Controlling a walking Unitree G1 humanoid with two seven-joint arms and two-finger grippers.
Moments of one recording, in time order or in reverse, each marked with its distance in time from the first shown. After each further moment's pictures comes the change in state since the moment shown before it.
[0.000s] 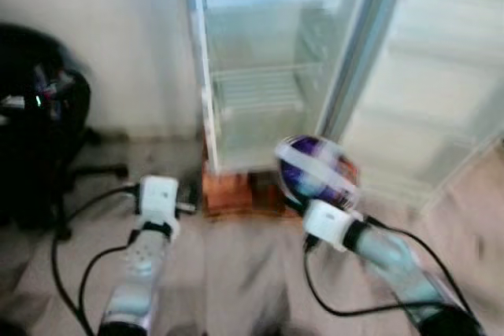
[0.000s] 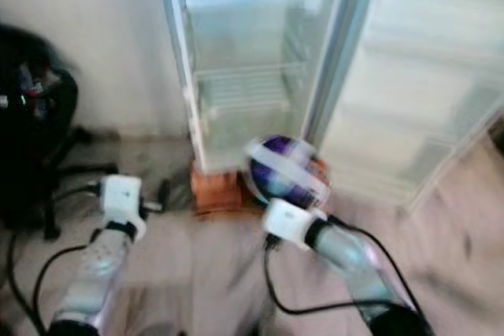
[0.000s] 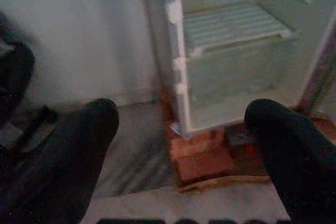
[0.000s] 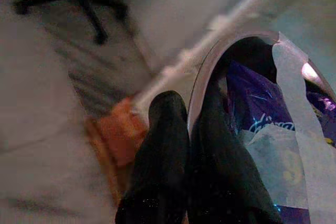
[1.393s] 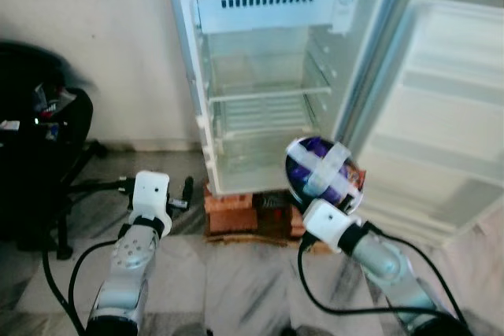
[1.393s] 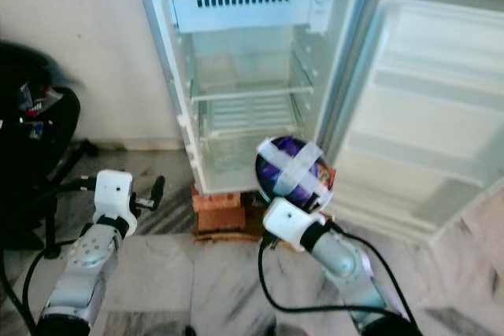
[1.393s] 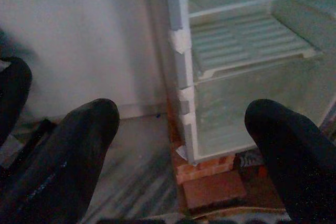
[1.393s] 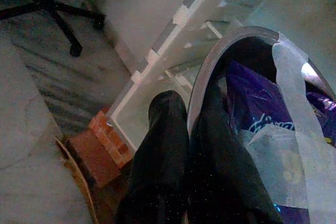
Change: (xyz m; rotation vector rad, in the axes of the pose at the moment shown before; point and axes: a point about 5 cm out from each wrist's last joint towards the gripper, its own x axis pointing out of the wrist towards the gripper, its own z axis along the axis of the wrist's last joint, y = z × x) left arm 0.004 0.012 0.006 -0.022 -0.013 -0.029; right arm 0.005 0.013 0.002 0.057 0.002 -0.065
